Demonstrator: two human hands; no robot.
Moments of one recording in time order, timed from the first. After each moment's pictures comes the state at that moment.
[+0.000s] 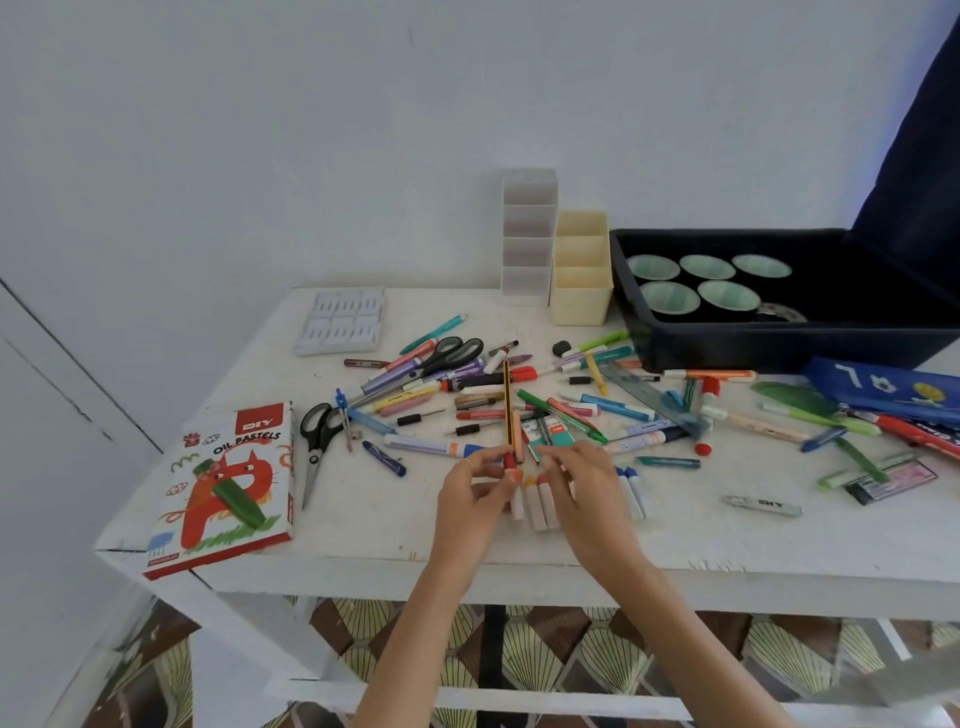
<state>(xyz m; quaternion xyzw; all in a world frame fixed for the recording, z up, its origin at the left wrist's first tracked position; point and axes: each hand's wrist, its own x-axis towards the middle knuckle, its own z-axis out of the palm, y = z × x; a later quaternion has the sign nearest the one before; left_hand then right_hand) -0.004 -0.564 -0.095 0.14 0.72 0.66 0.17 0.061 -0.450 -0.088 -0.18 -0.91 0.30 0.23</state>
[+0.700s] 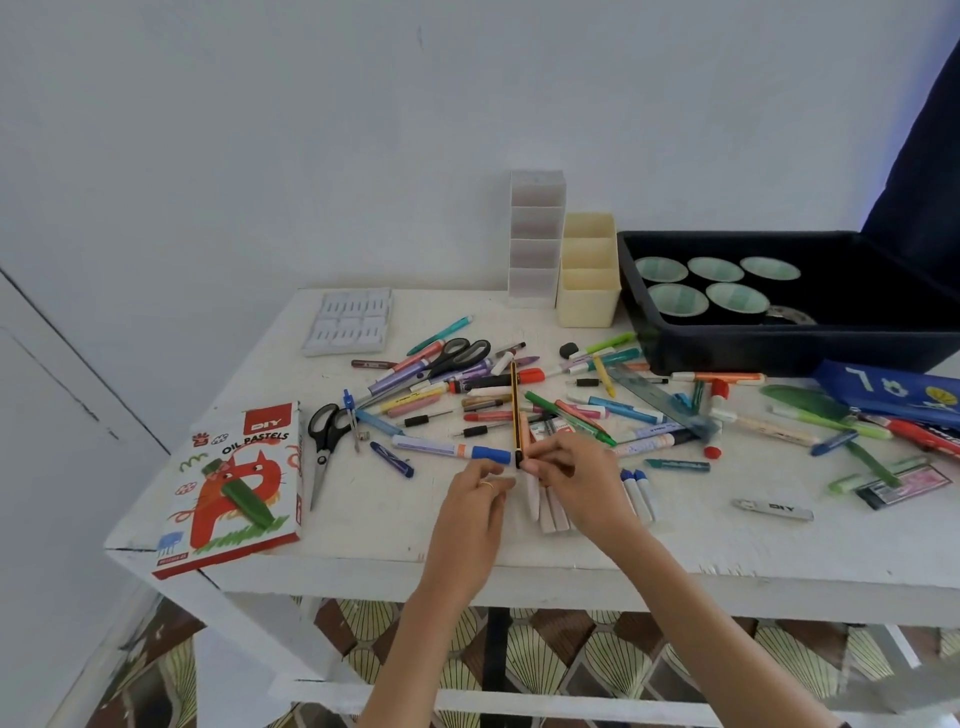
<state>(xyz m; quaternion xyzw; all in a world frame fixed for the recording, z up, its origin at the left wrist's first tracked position) -0.012 -0.581 -0.120 0.35 0.86 0.38 -0.01 0.036 -0.442 -0.084 -0.21 -0.83 0.50 0.15</state>
